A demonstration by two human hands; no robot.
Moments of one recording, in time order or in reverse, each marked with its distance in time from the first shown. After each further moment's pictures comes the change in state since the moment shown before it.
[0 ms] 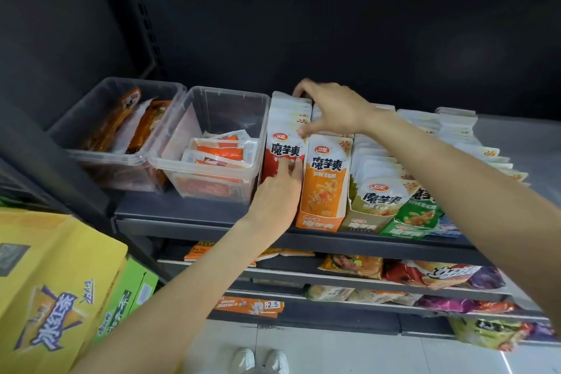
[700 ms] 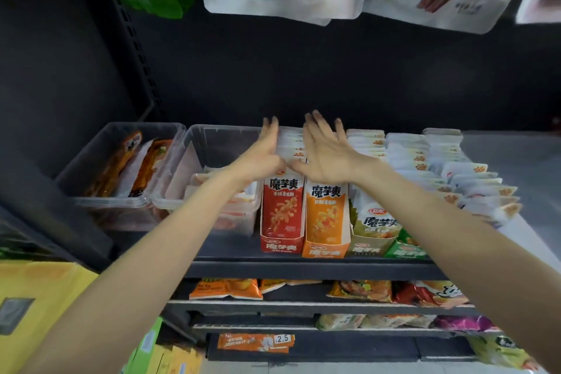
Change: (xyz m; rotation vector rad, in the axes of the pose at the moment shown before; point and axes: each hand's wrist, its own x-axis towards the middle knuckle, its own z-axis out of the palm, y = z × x) left_hand 0.079 -0.048 -0.071 -0.789 -0.170 -0.025; right_hand -0.017 -0.022 0.022 -0.261 -0.076 0.224
